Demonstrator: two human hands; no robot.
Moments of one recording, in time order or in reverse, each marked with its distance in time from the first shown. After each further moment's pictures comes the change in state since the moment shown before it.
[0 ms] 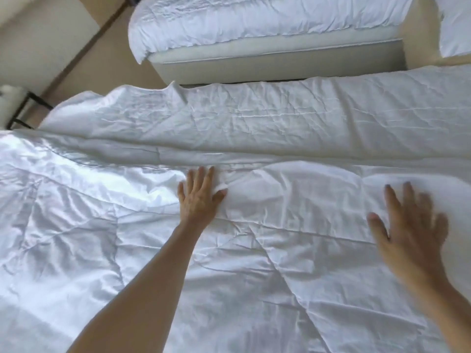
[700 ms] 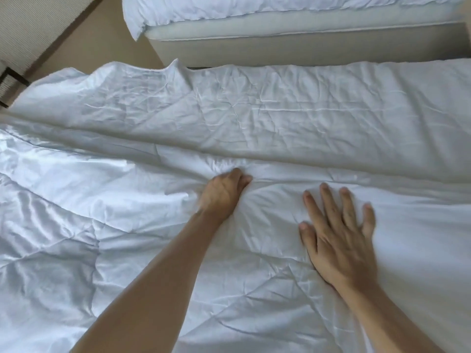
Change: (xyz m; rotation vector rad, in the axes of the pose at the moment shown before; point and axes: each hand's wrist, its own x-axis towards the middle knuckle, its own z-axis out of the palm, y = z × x) left_hand 0.116 -0.021 0.045 -0.235 -0.101 0.125; right_hand 0.055 -0.141 0.153 -0.167 -0.025 -0.373
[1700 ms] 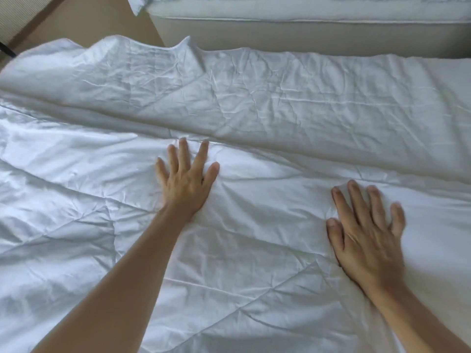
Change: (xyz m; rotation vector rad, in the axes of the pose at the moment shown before) left_hand -0.014 -0.100 -0.030 0.295 0.119 -0.226; right_hand 0.007 0.001 0.017 -0.076 0.096 0.033
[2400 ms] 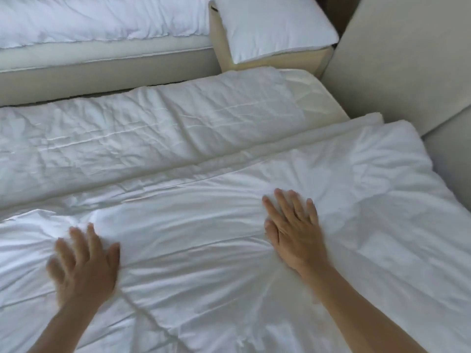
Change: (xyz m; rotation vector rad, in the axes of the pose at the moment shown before) left_hand -0.155 0.188 0.029 0.048 -0.097 0.233; right_hand -0.177 0.251 -0.104 -0.161 -0.033 0.346
